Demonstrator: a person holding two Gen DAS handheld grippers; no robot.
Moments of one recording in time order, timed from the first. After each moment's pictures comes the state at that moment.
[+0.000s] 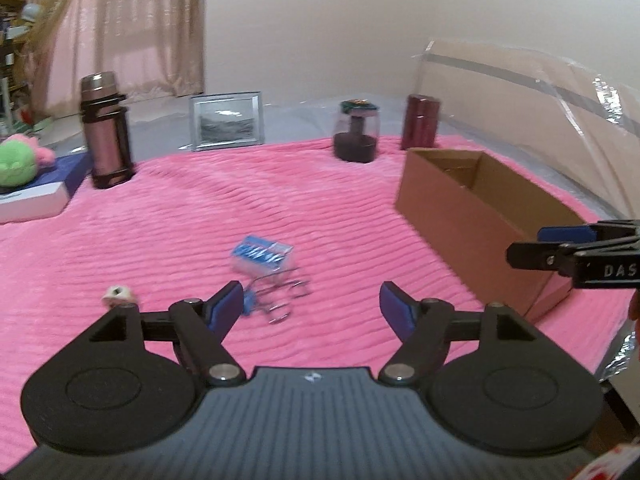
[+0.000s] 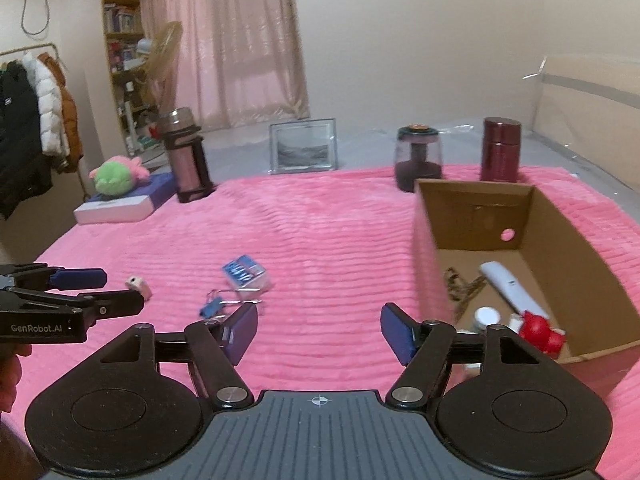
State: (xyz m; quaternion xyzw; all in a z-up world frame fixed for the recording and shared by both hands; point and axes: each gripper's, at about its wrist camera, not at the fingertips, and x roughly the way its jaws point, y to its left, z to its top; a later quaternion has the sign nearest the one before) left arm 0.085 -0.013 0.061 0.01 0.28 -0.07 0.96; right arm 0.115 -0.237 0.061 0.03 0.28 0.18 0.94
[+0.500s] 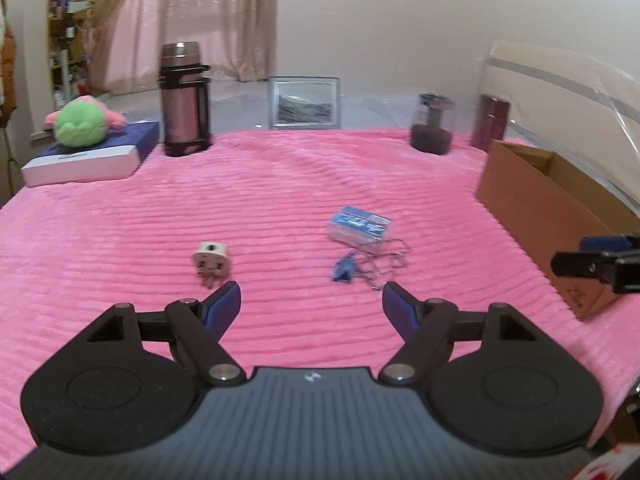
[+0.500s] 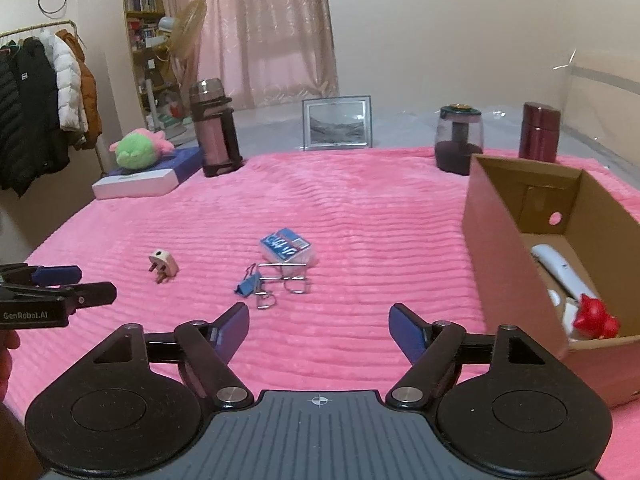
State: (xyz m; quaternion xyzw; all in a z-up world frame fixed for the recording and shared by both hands) left arm 0.069 0.068 0.030 -0.01 0.29 0.01 0.96; right arm 0.123 -0.181 0.026 0.02 0.30 0.21 0.93
